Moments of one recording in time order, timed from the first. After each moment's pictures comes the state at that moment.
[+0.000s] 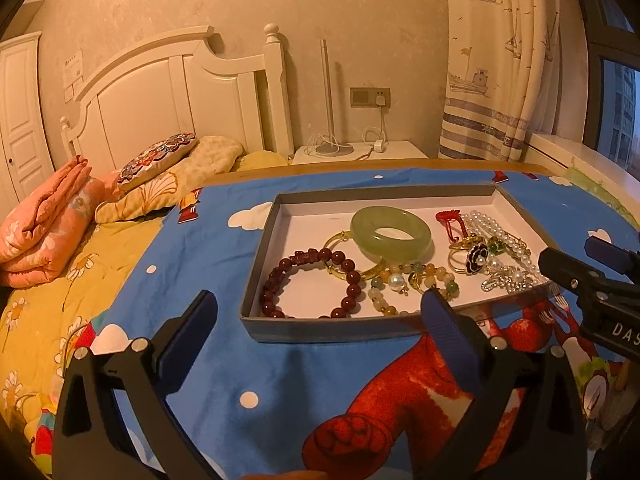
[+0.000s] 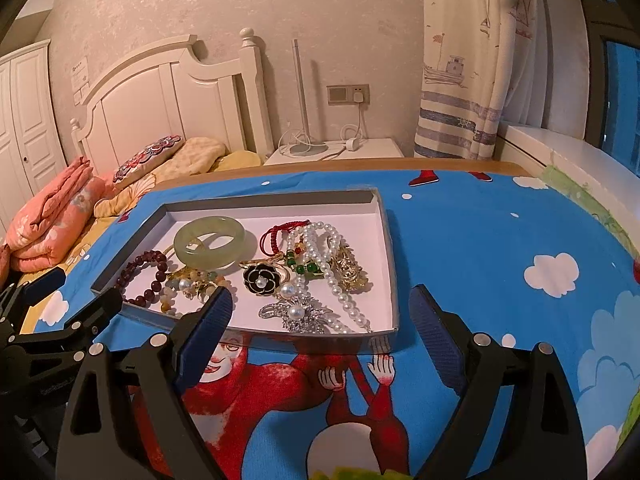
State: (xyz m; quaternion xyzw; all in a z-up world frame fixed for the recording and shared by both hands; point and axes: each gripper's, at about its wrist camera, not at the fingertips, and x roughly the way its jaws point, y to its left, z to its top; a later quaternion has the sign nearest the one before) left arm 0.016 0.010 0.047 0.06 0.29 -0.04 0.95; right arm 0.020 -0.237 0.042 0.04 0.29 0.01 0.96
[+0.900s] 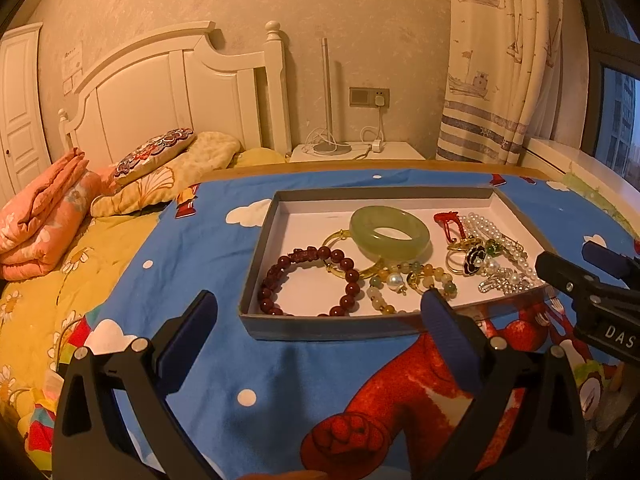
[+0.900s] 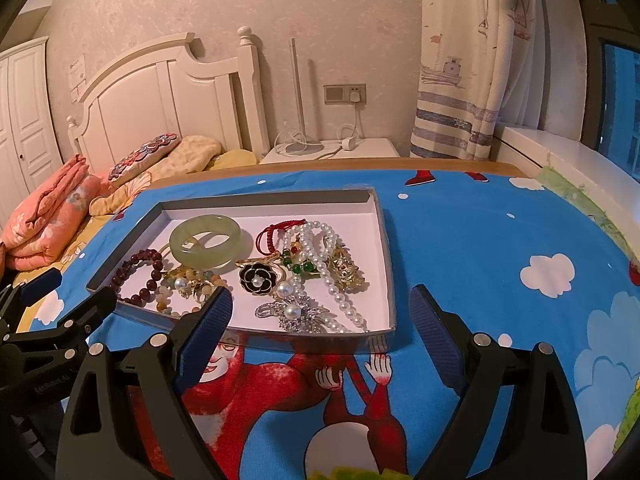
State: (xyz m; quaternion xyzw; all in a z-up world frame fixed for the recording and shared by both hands) left arm 0.016 0.005 0.046 0.05 0.29 -0.04 0.95; right arm 0.019 -0.239 0.041 0.04 0.29 0.01 0.96
